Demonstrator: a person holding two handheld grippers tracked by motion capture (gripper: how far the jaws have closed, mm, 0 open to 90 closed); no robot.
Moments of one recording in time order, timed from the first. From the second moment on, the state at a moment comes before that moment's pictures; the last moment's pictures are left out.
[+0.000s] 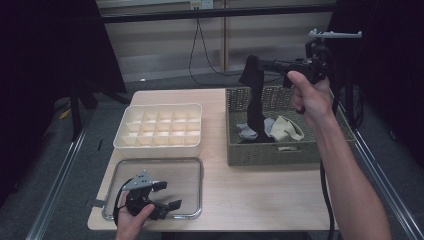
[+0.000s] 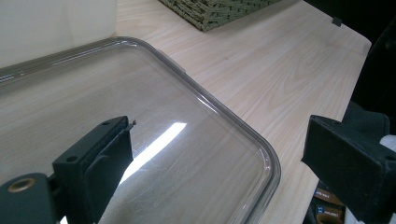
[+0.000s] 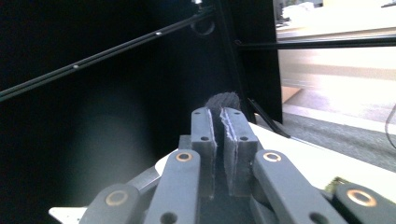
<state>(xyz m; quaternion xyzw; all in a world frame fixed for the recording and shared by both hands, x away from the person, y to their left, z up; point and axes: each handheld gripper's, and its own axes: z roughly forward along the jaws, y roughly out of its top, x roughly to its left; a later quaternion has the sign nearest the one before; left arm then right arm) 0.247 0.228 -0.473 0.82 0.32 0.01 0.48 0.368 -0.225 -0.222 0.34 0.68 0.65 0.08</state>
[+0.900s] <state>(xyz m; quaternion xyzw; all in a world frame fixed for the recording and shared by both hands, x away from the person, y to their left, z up) 0.247 0.221 -0.470 0.82 0.32 0.02 0.48 0.301 -0.186 -0.239 0.30 0.70 0.65 0.04</state>
